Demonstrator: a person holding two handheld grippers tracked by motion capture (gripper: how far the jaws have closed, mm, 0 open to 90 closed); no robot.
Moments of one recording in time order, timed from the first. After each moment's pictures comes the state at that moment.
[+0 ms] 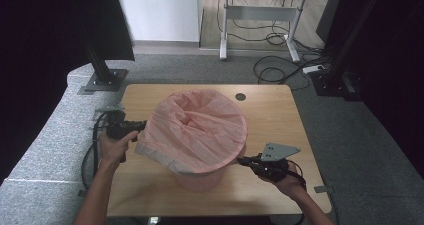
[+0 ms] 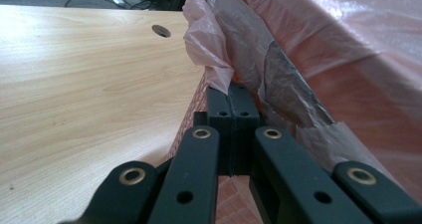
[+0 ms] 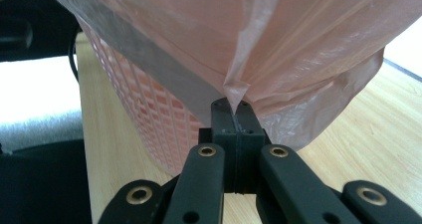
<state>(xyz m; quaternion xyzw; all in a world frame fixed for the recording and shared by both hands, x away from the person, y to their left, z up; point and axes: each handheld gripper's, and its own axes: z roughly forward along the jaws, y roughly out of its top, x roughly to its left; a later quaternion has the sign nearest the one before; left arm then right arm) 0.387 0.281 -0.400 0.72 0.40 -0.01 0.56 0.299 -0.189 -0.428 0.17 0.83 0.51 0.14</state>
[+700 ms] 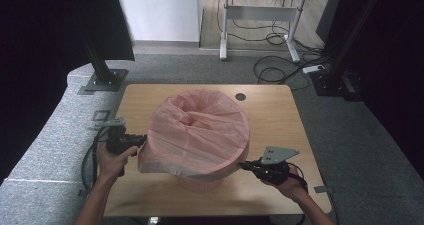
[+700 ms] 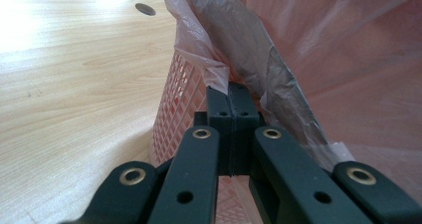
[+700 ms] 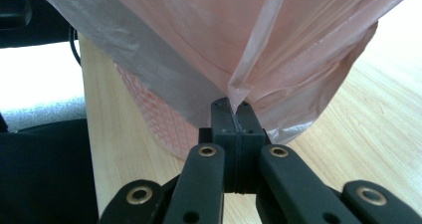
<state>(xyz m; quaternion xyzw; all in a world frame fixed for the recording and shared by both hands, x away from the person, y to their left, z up) 0.355 0.280 -0.420 0.74 0.37 -0.02 0.56 0.297 -0.198 -0.440 0.18 0.84 0.50 0.13</state>
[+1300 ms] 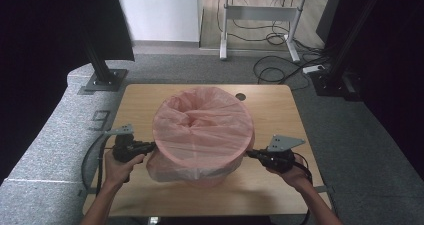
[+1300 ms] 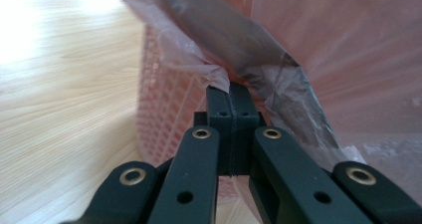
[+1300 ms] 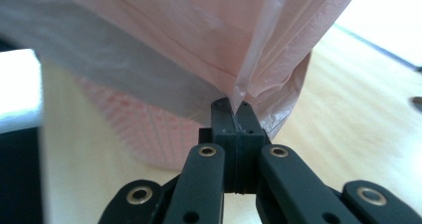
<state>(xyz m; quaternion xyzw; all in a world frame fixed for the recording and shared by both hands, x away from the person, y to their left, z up) 0.345 0.250 -0.429 0.77 0.35 0.00 0.54 0.331 -0.215 -0.435 0.21 0.83 0.49 0.16</state>
